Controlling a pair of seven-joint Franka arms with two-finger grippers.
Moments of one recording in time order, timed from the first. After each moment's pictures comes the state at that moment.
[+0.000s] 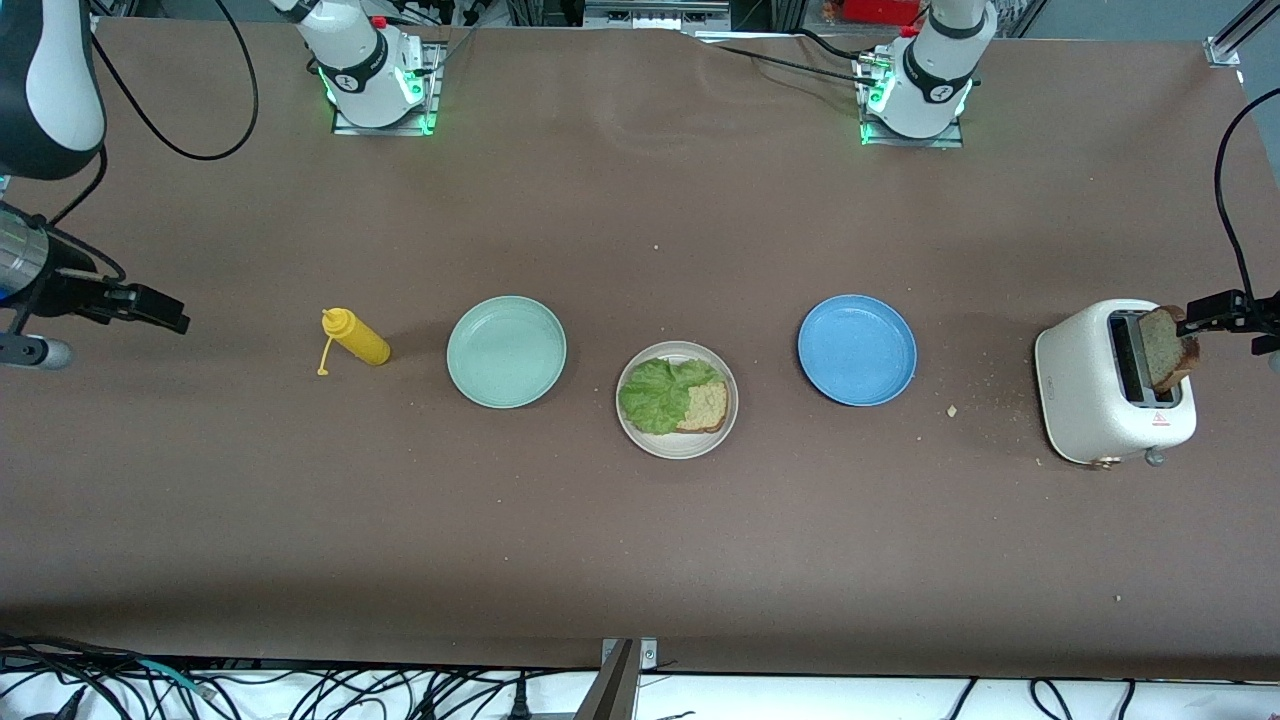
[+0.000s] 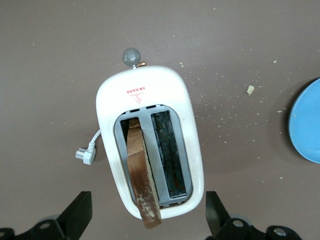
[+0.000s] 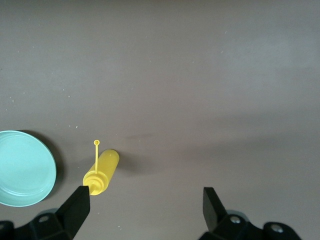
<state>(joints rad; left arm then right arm) 0.28 0.29 0.08 -1.65 0.01 1.84 0.56 -0.09 0.13 0.03 -1.66 -0.05 1.79 0.05</state>
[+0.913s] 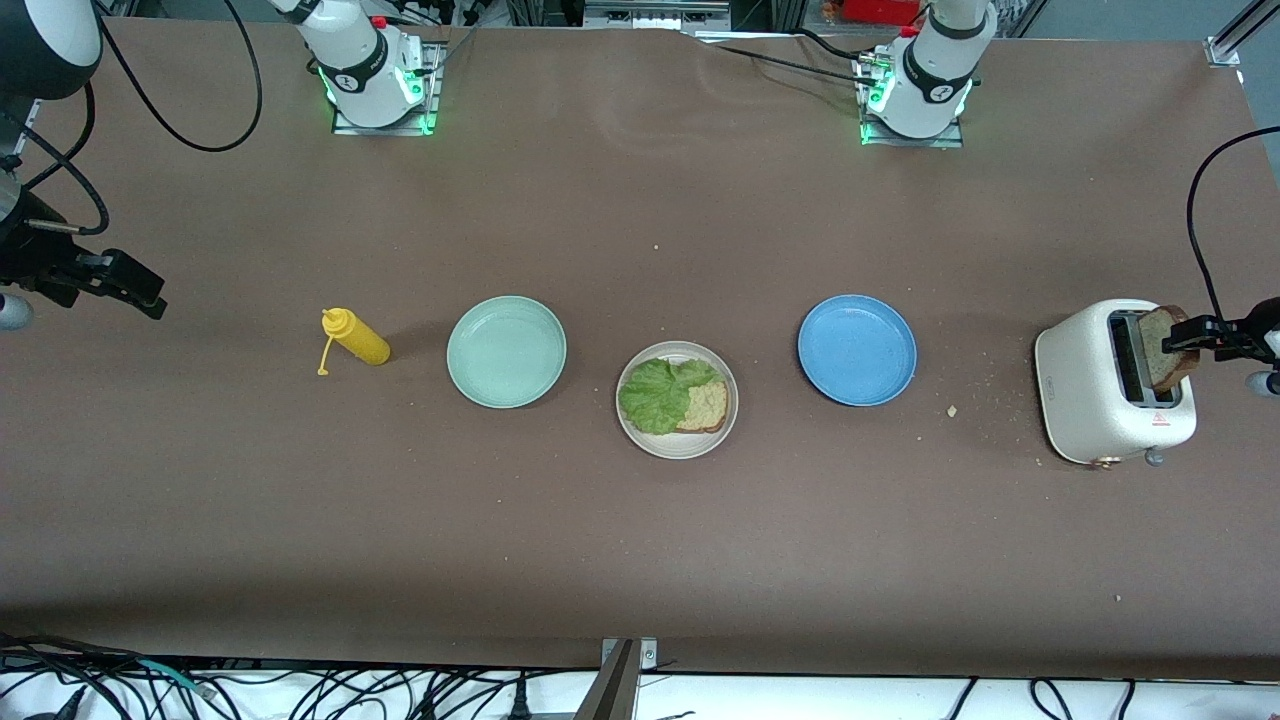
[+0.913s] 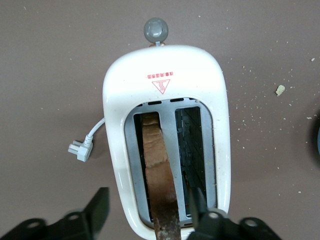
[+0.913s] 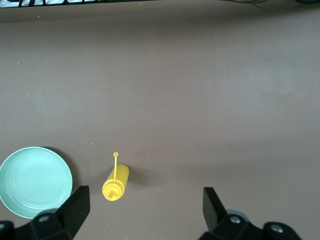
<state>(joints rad) 0.32 0.36 0.07 -1.68 0.01 1.91 0.51 -0.04 0.07 0.03 -1.62 -0.08 1.80 0.12</state>
